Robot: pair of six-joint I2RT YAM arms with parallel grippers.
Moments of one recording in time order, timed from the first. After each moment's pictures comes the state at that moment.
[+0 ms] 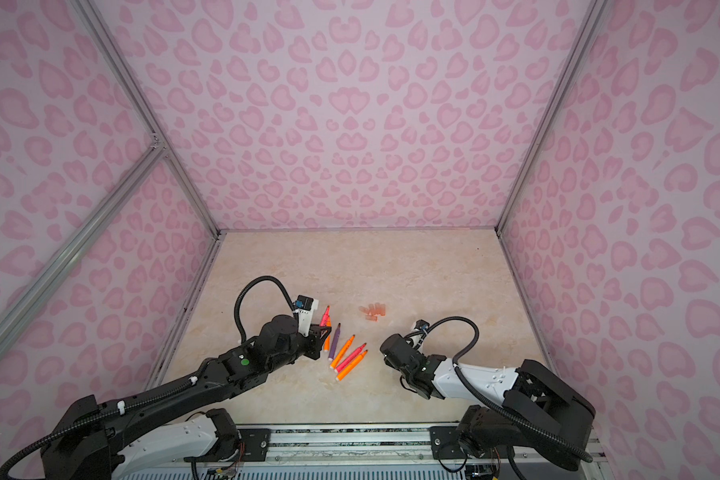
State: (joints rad) left arm -0.84 1.07 0.55 -0.03 -0.10 -0.45; right arm 0.86 1.32 0.43 -0.08 0.42 1.21
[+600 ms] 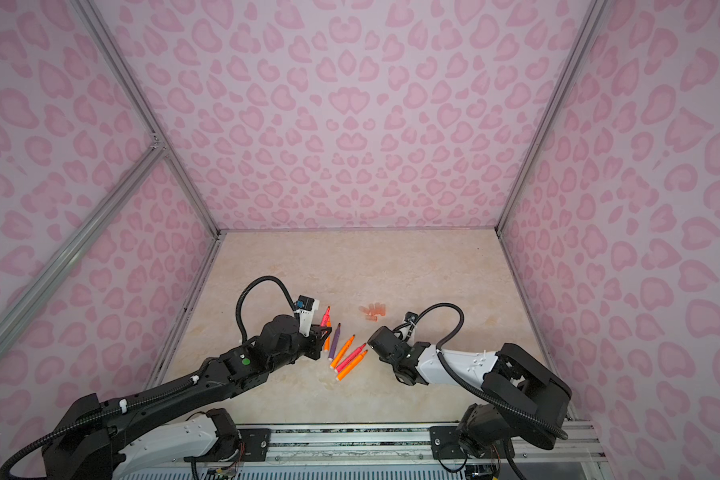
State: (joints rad) left arm -0.84 1.09 0.55 -0.03 -0.10 -0.45; right arm 0.91 1.46 0.62 -0.30 0.52 1.10
